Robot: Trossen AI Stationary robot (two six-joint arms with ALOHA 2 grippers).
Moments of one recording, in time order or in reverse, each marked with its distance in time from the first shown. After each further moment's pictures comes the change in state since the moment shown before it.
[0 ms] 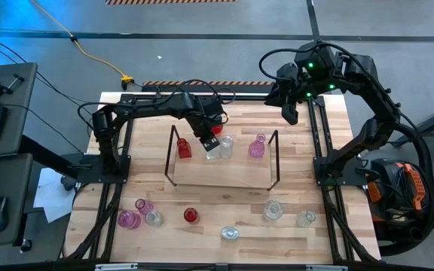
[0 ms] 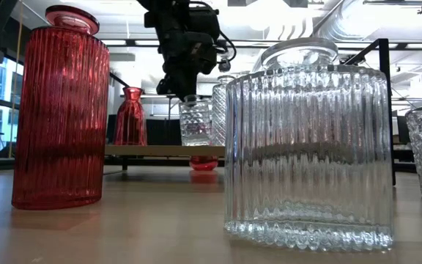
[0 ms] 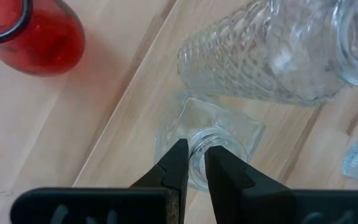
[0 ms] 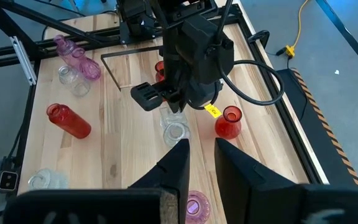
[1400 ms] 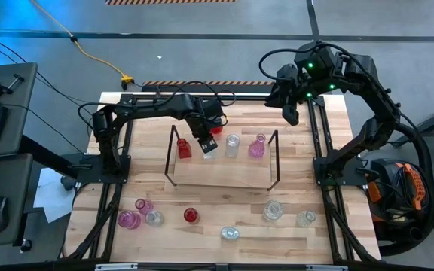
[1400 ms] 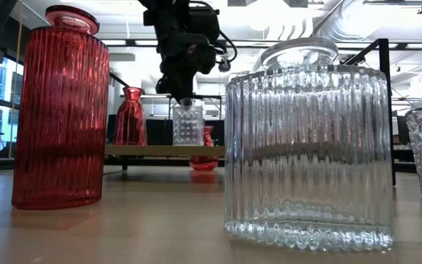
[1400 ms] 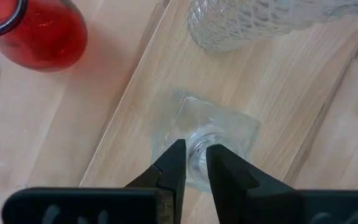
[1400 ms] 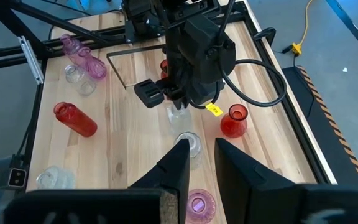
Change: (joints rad) left arm -0.013 0.000 0.001 -0.034 -0.032 0.053; right arm 0.000 0.000 0.000 -0.008 -0.023 0.008
